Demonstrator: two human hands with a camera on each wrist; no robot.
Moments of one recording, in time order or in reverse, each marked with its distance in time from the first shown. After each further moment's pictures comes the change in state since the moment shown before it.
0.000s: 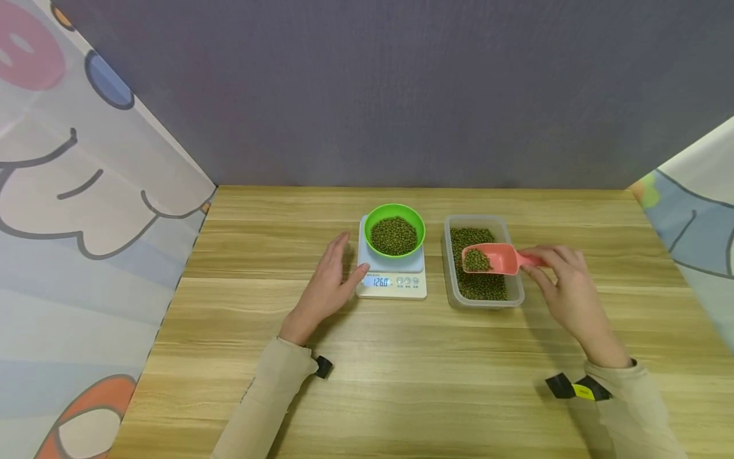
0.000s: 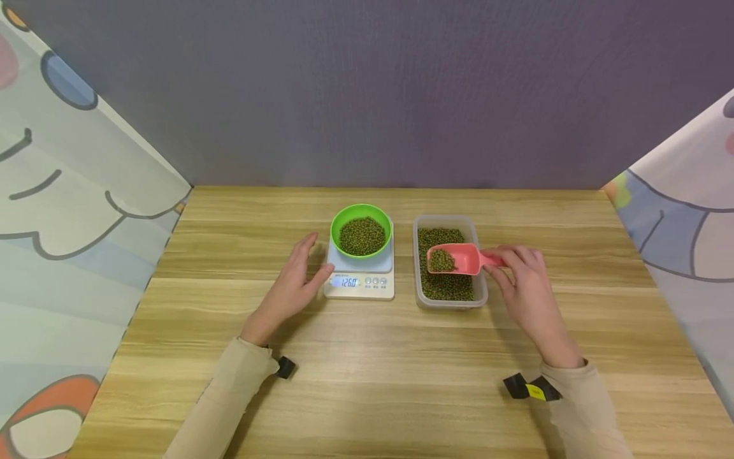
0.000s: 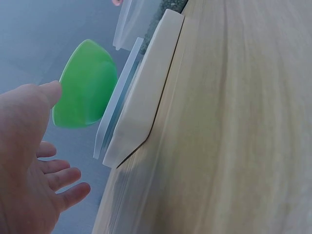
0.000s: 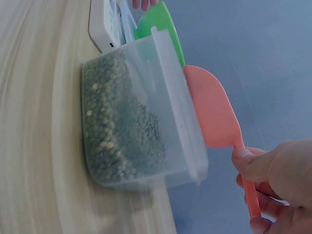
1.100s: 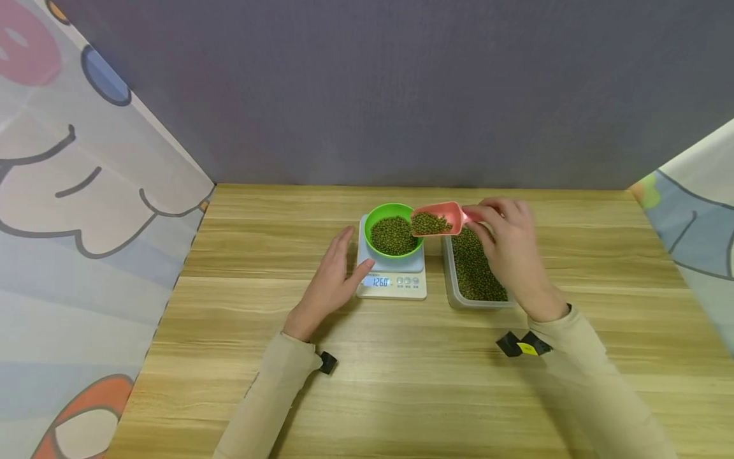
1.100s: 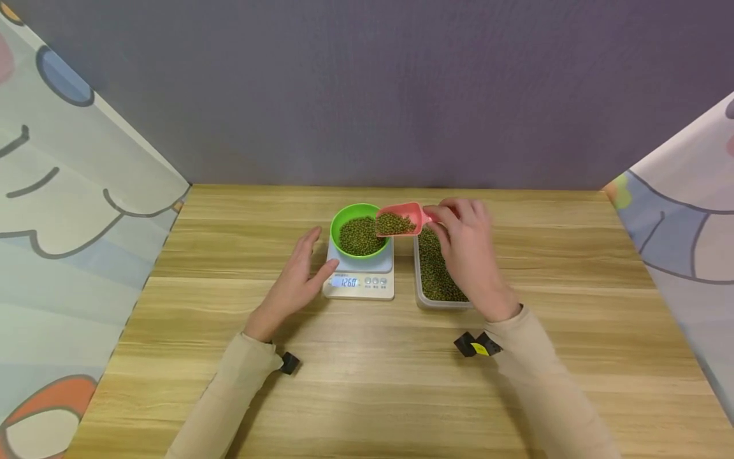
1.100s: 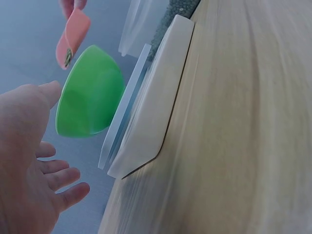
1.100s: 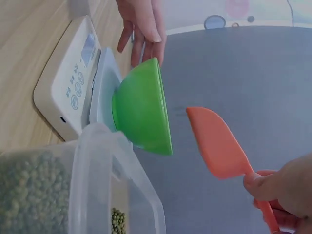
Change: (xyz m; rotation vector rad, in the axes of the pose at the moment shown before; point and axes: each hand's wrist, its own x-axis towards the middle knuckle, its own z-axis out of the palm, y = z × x) left_hand 0.009 0.006 0.002 -0.014 0.014 0.036; right_hand 0.082 -0.062 0.041 -0.005 0.078 -0.151
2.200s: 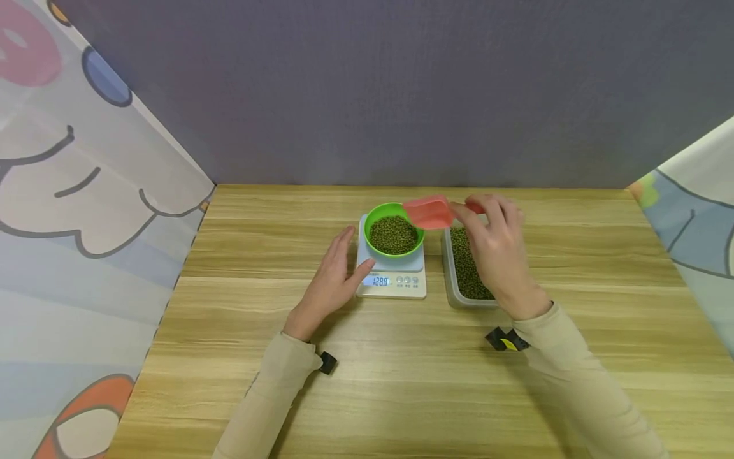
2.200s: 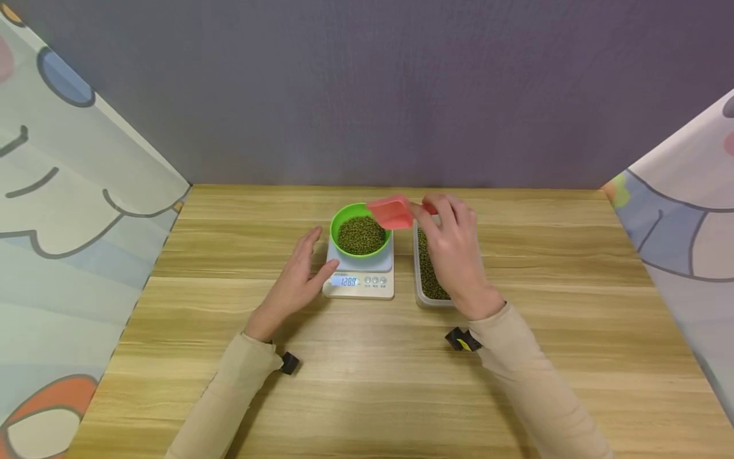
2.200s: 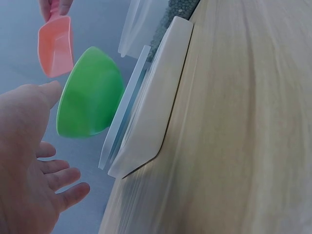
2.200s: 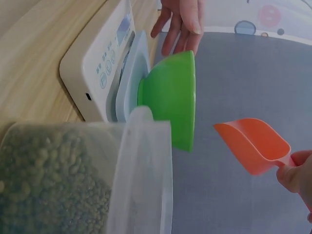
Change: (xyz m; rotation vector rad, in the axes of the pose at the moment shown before) left_hand -0.001 0.002 0.000 -0.004 0.000 0.010; right_hand 0.002 -0.014 0.019 -0.140 0.192 -0.209
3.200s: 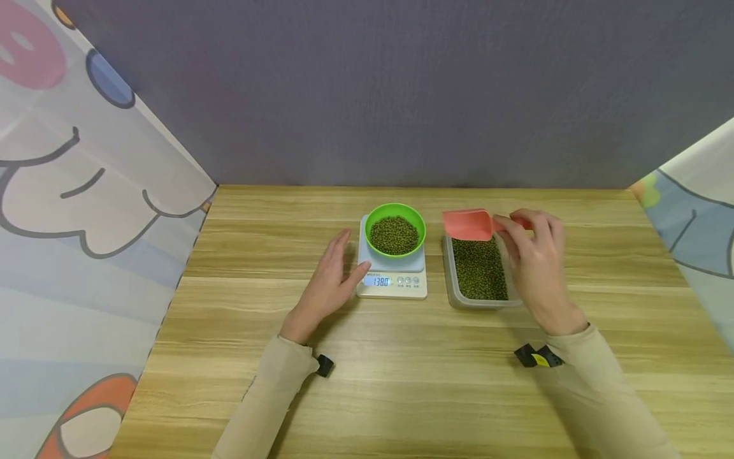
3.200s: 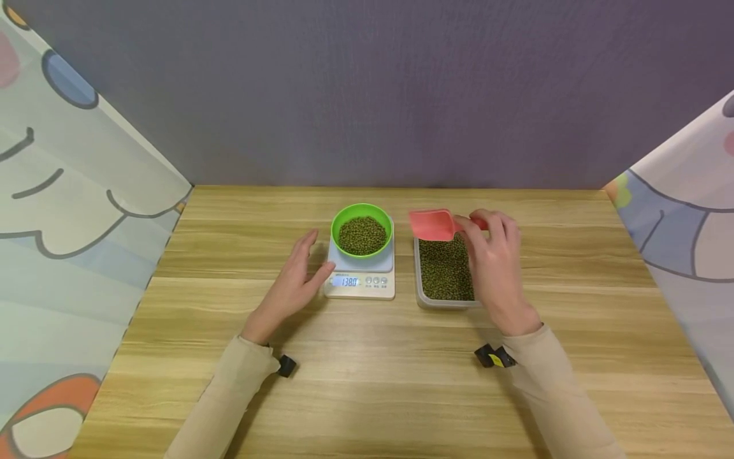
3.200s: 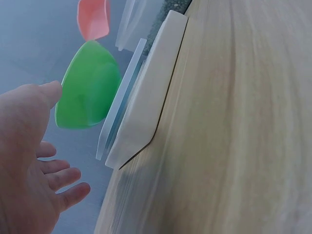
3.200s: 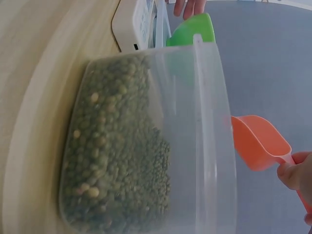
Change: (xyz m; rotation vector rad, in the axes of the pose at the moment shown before) left_hand -0.008 -0.004 -0.004 -0.003 -0.011 -0.052; right_hand -0.040 0.033 -0.028 0.020 -0.013 0.196
